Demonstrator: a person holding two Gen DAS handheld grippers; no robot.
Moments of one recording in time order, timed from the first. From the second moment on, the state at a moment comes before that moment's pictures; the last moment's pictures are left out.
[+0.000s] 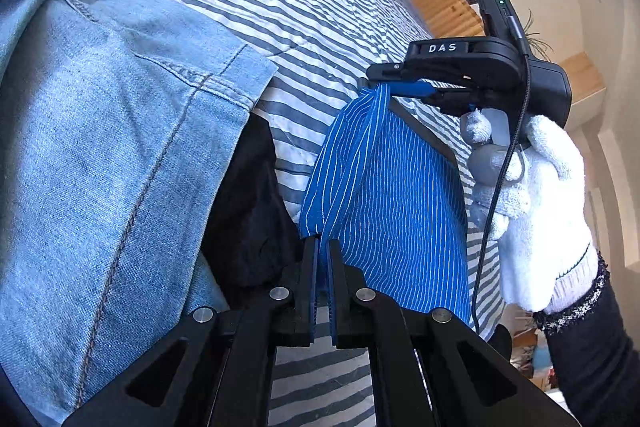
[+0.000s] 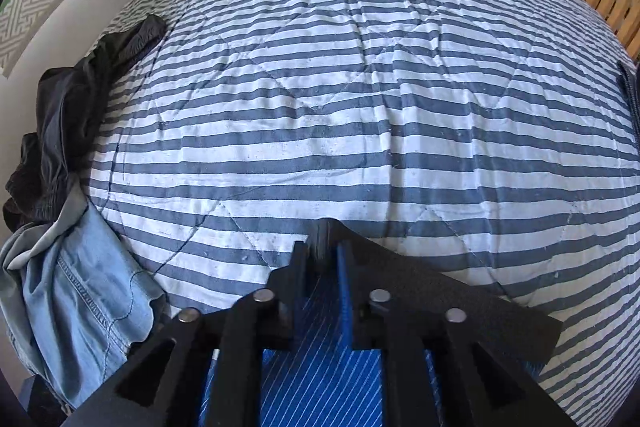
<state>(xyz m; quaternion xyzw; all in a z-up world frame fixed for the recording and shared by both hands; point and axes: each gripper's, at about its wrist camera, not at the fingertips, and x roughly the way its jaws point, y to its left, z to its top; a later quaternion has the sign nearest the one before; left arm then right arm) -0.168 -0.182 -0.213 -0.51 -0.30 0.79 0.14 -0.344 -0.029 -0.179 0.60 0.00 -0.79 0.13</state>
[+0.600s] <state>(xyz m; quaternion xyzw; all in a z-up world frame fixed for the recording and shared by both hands) -0.240 -0.121 -0.176 -0.52 -0.21 0.80 0.22 -0.211 0.131 -0.140 0.56 -0.13 -0.80 0.15</state>
